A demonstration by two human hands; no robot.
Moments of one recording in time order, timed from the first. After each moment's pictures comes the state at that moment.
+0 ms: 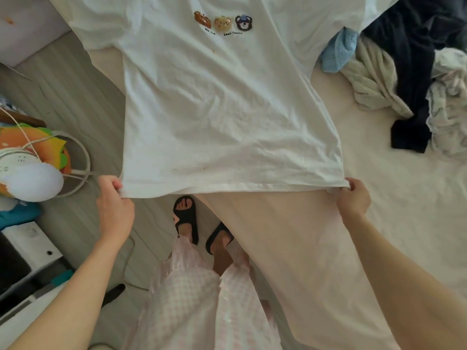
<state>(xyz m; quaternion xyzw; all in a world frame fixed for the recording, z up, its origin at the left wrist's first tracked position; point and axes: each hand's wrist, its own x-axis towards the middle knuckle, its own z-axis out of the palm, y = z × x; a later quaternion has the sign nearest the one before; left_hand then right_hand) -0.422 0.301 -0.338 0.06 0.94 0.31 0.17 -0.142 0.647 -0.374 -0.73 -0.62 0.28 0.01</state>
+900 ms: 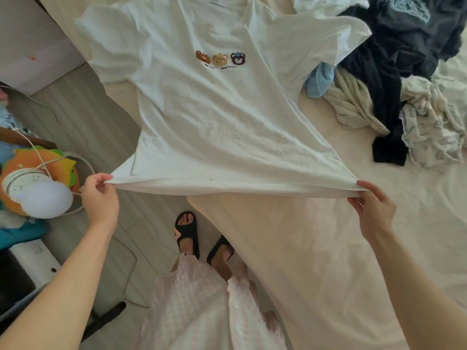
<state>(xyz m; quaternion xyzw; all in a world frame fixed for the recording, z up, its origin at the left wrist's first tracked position) -0.474 0.308 -0.319 -0.08 0.90 0.40 0.13 -0.126 0.667 -0.306 -0.67 -0.44 0.54 0.25</state>
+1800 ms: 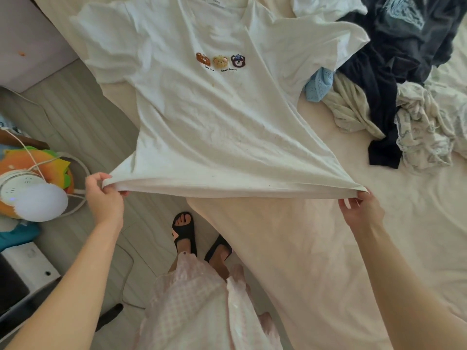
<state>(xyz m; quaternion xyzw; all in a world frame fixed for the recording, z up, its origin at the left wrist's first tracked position) -0.480 0.322 -0.323 -0.14 0.85 0.48 0.14 -0.158 0.657 -0.291 -0.70 -0.17 0.60 0.34</state>
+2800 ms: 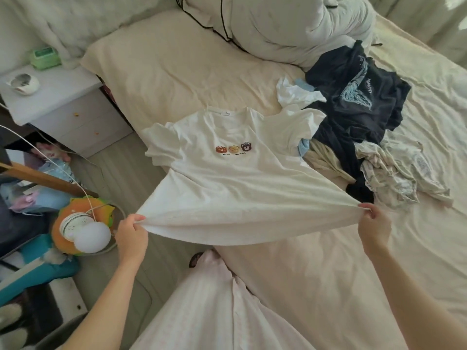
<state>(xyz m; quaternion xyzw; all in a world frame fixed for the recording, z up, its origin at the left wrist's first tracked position) -0.439 0.292 -0.186 -0.01 0.93 0.33 0.16 -0.128 0.675 -0.188 -0.69 -0.61 0.34 0.20</state>
